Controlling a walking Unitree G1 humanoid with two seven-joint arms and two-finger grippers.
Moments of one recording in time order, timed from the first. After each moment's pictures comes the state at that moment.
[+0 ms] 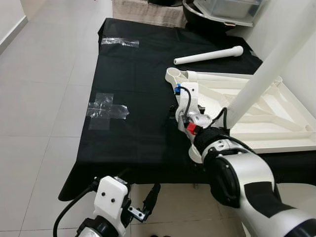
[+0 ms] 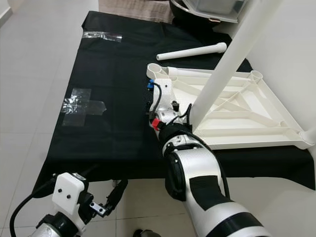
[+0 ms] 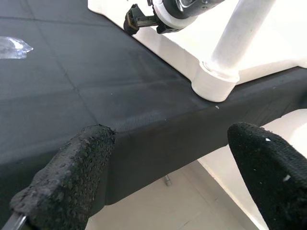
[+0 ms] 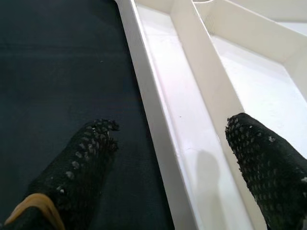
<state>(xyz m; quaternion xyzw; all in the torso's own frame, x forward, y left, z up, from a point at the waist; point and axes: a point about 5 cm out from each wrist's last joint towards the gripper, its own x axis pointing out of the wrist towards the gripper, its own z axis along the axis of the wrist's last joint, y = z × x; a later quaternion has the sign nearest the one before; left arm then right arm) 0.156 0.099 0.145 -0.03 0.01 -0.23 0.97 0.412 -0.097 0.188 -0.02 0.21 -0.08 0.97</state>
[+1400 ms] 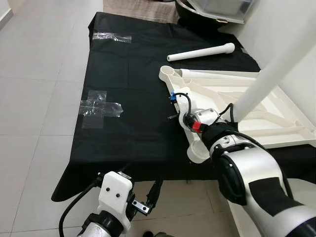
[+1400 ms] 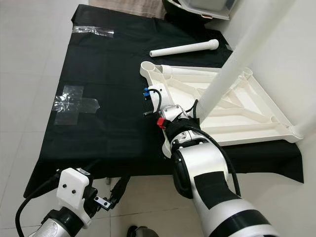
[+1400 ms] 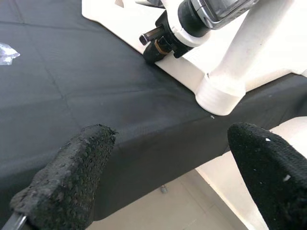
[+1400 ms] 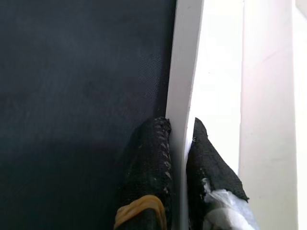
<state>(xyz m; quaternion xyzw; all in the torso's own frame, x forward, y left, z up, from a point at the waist) 0.164 0.092 0.150 -0.03 0.00 -0.22 0.98 0.406 -0.109 0.180 -0.17 0.30 0.10 0.93</state>
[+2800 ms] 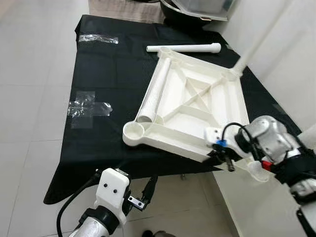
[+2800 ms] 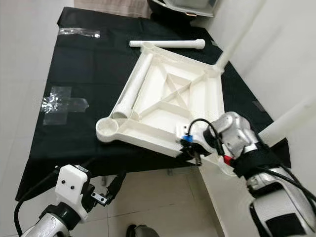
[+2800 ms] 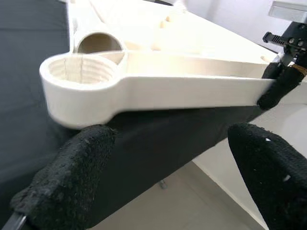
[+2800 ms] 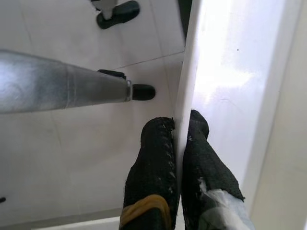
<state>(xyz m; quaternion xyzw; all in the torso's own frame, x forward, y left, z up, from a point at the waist) 0.172 0.099 0.145 -0.01 -0.01 -0.22 0.98 0.327 -0.216 0.181 -0.39 0.30 0.60 0.62</state>
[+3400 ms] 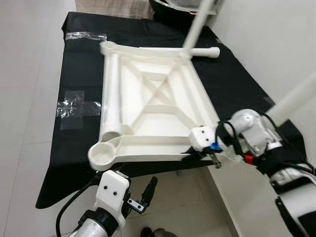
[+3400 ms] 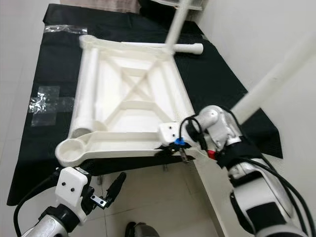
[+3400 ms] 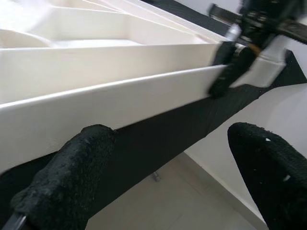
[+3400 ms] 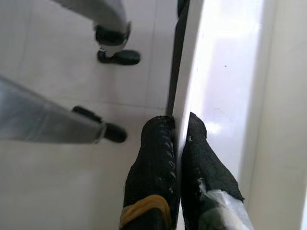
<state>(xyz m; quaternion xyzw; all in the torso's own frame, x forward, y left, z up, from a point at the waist) 0.170 0.100 0.141 0.00 0.00 -0.23 0.97 0.345 -0.141 0.197 -0.45 0.11 0.69 0.56</state>
